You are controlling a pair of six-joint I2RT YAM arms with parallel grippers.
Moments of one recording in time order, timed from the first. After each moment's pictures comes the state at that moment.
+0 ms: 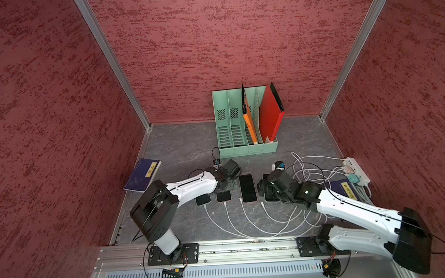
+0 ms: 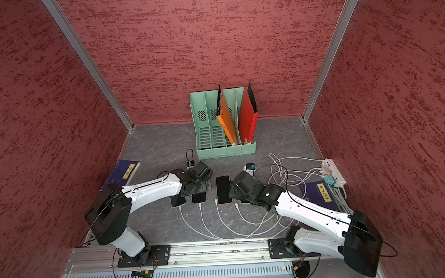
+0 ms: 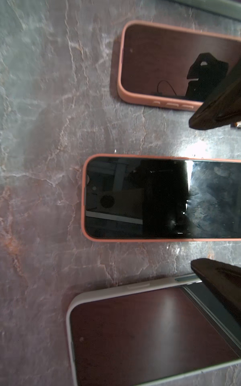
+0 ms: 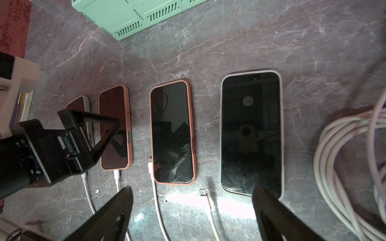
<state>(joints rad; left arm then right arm) -0.79 1.65 1.00 -0.64 -0.27 -0.93 0.87 1.10 0.72 -0.52 0.21 0.92</state>
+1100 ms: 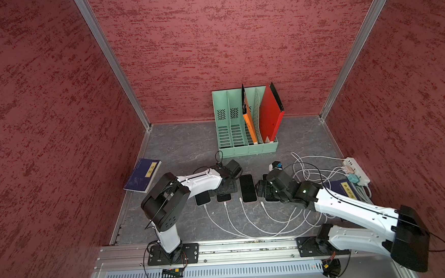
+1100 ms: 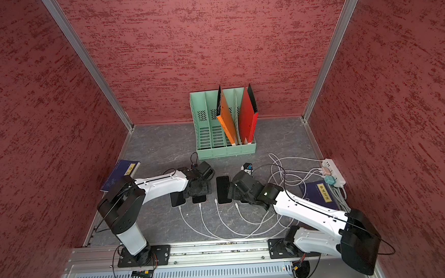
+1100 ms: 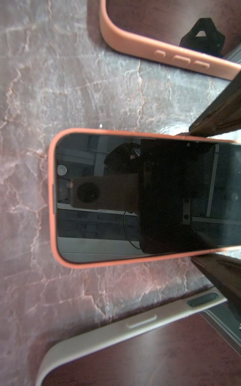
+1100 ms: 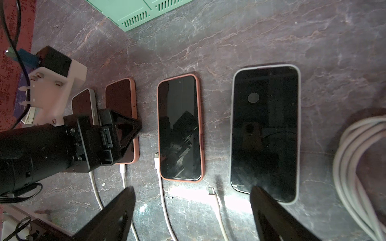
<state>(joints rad) -0.77 1.76 1.04 -0.67 -0.18 -0.87 0.87 1.13 0.72 -0.50 0.16 0.91</state>
